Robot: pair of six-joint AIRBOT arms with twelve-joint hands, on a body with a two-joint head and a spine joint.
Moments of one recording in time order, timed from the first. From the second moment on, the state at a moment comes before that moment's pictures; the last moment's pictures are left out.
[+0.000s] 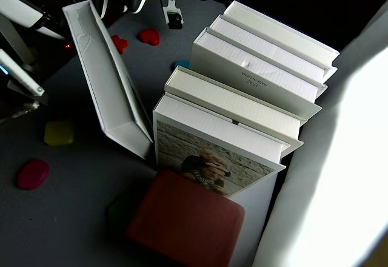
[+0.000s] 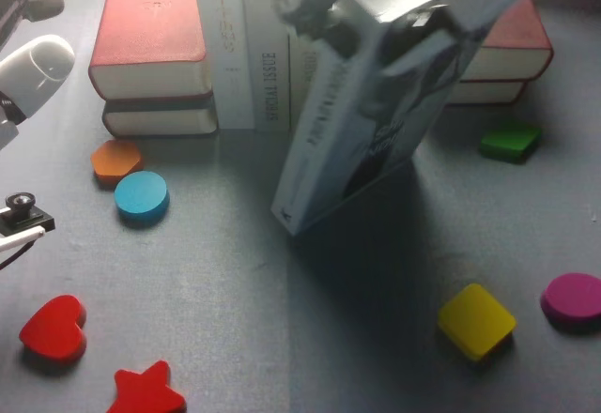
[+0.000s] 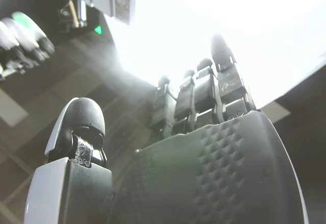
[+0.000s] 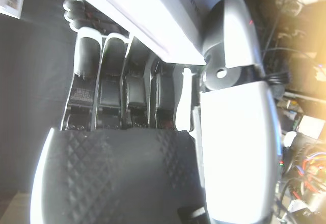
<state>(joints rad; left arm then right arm) 1.15 -1.17 1.39 -0.37 -1.55 0.03 0.06 -1.21 1.36 -1.98 0.85 0.77</state>
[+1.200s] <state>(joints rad) 1.15 -1.17 1.39 -0.38 -1.56 0.02 -0.06 -1.11 1.43 -1.44 0.71 0.48</state>
